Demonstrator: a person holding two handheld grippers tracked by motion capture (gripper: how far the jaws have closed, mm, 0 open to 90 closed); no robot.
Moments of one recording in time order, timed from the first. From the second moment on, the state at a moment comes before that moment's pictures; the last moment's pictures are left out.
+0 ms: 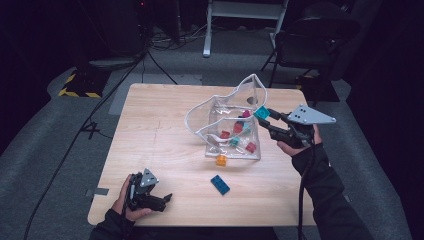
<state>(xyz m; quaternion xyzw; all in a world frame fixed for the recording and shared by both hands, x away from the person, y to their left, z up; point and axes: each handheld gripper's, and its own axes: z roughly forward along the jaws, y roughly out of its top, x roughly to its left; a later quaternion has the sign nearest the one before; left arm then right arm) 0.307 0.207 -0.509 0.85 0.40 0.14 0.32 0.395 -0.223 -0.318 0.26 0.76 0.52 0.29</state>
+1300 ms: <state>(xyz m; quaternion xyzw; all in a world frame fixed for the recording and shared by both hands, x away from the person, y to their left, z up) 0.307 0.207 -0.509 0.85 0.40 0.14 0.32 0.451 -0.179 -0.322 0.31 0.78 0.46 0.29</state>
